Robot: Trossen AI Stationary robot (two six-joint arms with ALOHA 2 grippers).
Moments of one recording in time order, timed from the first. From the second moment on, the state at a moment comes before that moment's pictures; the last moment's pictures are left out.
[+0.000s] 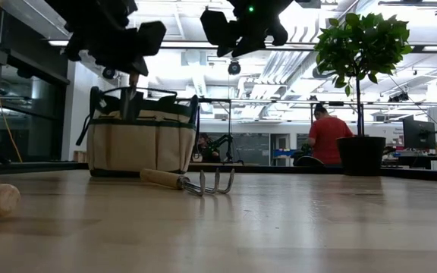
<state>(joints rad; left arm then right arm) -0.28 1.44 0.98 -0.83 -1.27 -1.28 -0.03 1.71 1.33 -0.02 0.96 0.16</state>
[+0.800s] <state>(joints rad) -0.20 1.54 0.95 -0.77 -1.24 -1.32 -0.03 1.71 1.33 -0.03 0.96 0.19</state>
